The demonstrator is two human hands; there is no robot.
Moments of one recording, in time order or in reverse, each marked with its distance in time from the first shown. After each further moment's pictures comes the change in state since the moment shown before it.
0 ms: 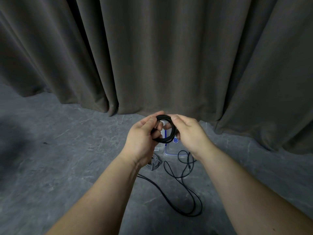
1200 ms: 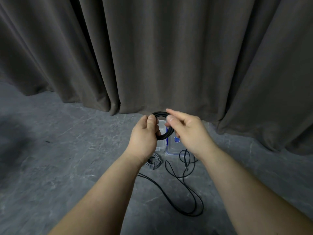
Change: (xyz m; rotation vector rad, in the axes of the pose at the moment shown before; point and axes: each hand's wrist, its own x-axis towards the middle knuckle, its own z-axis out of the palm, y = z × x) left_hand 0.003 -0.004 -0.005 0.466 0.168 0.127; right_hand -0.006 -0.008 -0.002 0.010 -0.021 -0.111
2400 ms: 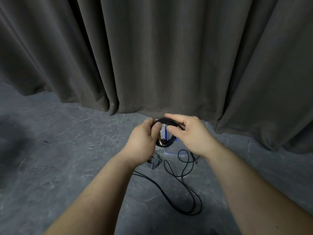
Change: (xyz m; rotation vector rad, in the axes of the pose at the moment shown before) left_hand -0.003 0.000 -0.013 0.491 -0.180 0.183; right_hand -0.001 0.002 -0.015 -0.222 -0.116 -0.010
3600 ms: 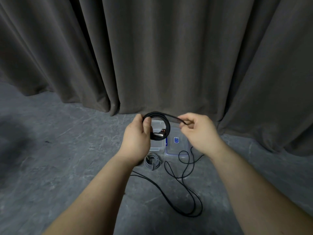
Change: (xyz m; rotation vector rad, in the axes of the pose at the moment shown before) left_hand 0.004 -0.009 -0.003 0.022 0.242 0.010; right_hand 0.003 0.008 -0.008 -0.105 0.219 0.056
